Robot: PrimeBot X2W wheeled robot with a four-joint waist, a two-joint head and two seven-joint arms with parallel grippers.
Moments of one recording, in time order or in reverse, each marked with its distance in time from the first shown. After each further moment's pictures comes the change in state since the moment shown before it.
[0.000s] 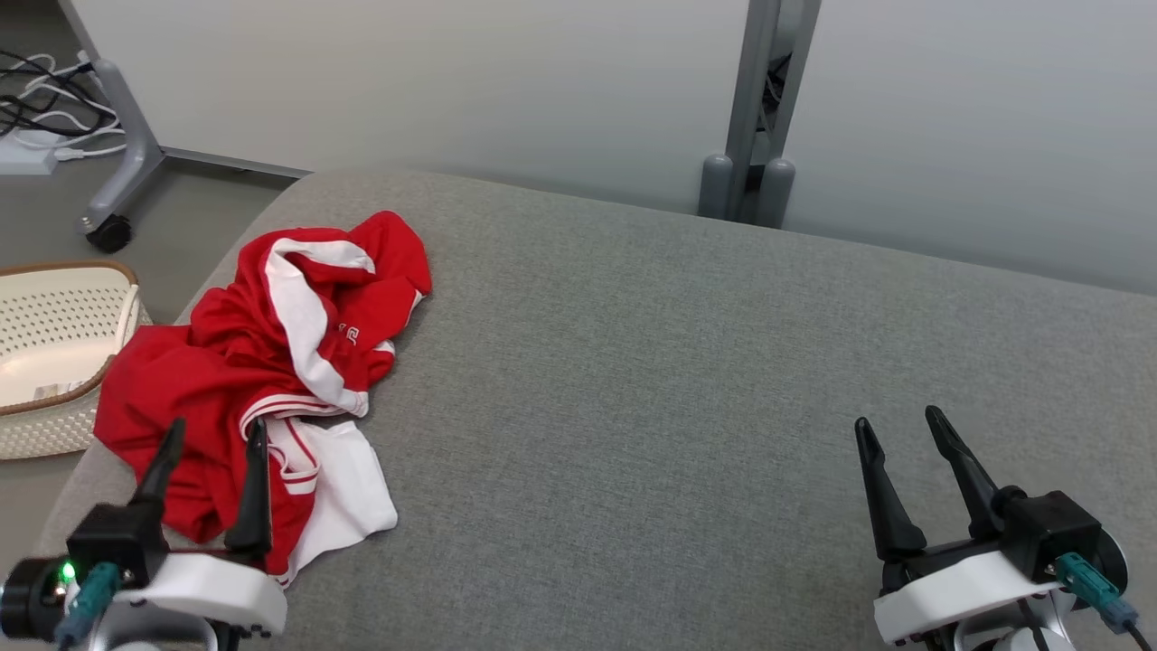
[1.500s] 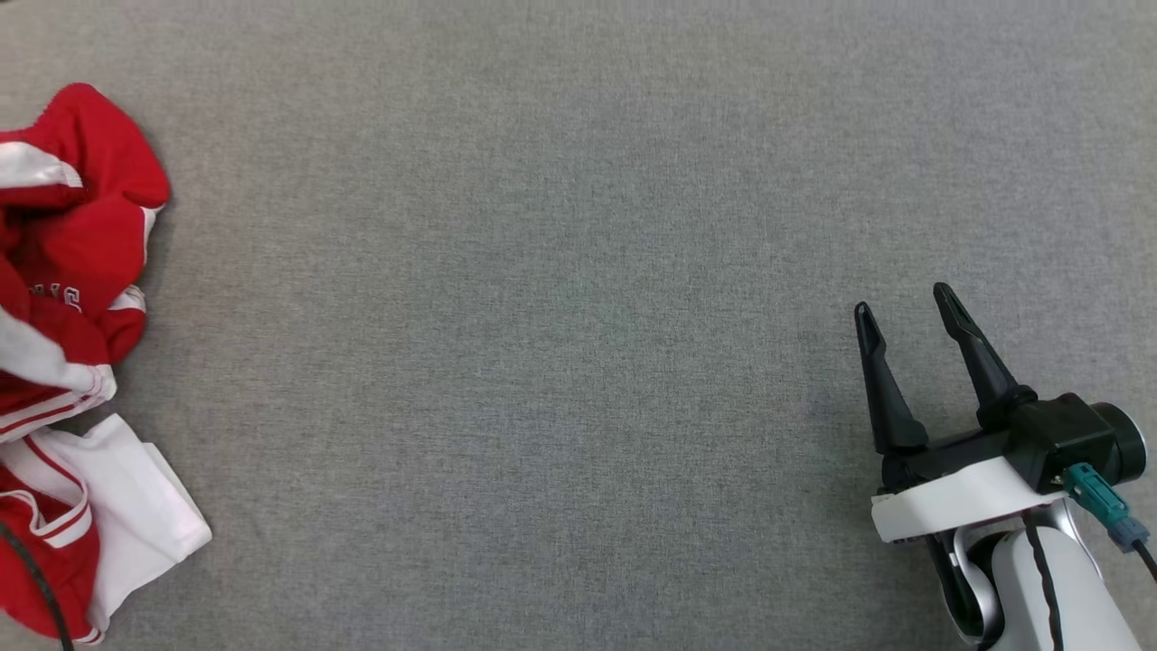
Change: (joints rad) left arm -0.695 0.338 -0.001 0.433 -0.049 0.005 0.522; right arm -0.166 0.000 -0.011 -0.051 -0.094 0.000 0.000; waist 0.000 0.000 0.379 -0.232
